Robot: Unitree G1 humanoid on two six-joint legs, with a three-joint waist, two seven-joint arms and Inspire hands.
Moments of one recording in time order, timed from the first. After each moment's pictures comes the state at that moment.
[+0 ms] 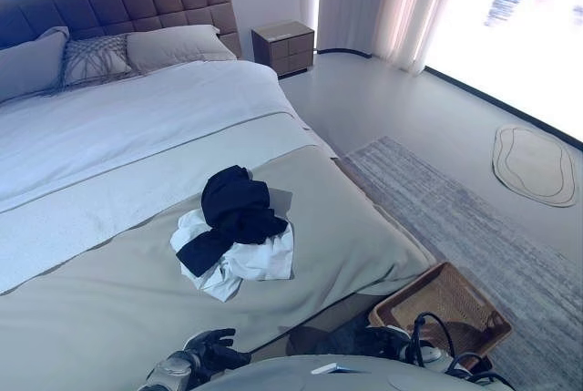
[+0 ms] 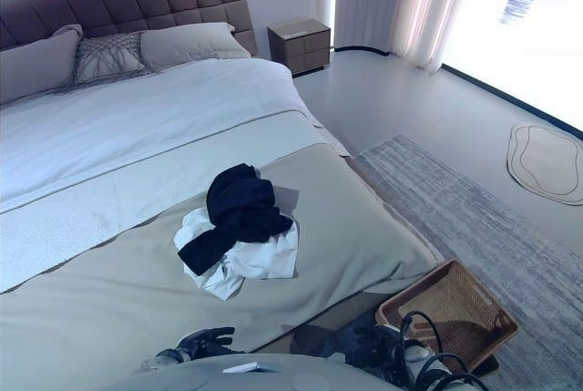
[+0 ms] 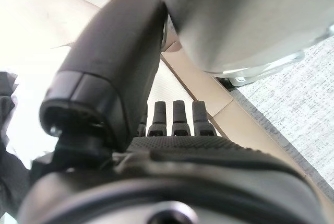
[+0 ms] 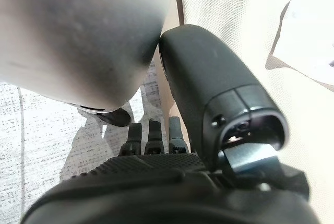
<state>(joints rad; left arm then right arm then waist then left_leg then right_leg) 0.00 0.24 -0.23 1.24 -0.08 -0.07 -0.17 -0.05 -0.24 0.21 1.25 -0.06 0.01 0.24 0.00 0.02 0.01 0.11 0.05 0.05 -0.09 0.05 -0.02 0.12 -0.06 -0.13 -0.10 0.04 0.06</state>
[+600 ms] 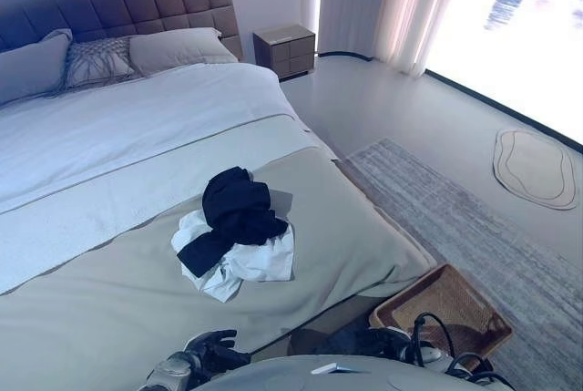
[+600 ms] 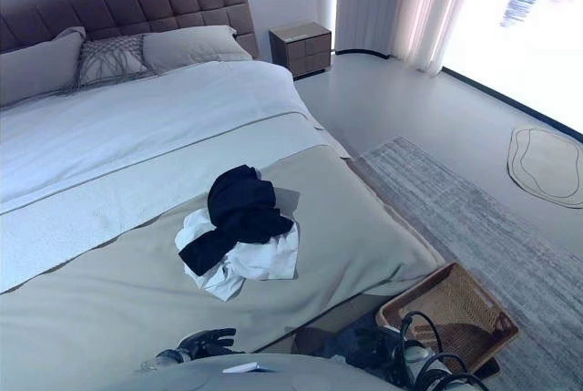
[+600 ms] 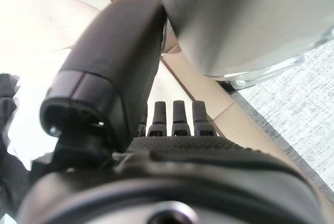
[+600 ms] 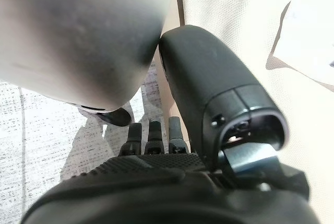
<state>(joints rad) 0.00 0.24 -0.23 1.25 -0.08 -0.07 -0.18 -0.05 -0.24 0.21 1.25 -0.06 0.02 0.24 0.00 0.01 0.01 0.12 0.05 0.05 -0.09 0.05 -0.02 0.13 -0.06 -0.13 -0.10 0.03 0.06</state>
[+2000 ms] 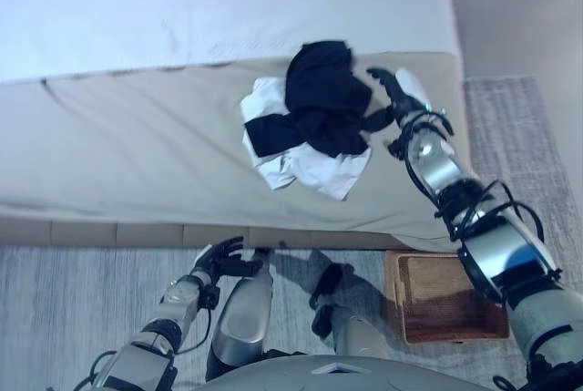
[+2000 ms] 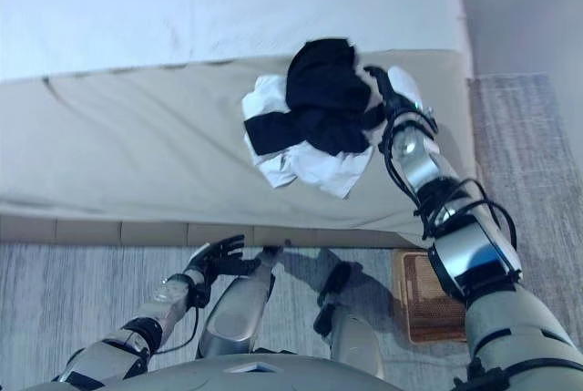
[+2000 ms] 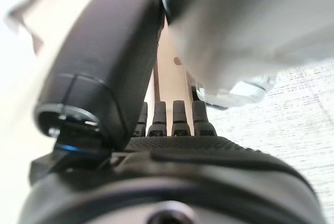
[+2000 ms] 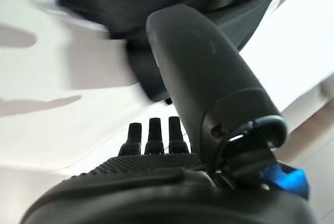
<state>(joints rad) -0.25 0.30 -0.27 1.11 -0.33 -0.14 -0.14 -0.98 -0.51 0.47 0.90 -0.19 0.01 -0.22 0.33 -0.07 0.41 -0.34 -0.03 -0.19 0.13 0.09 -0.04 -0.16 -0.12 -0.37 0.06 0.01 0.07</state>
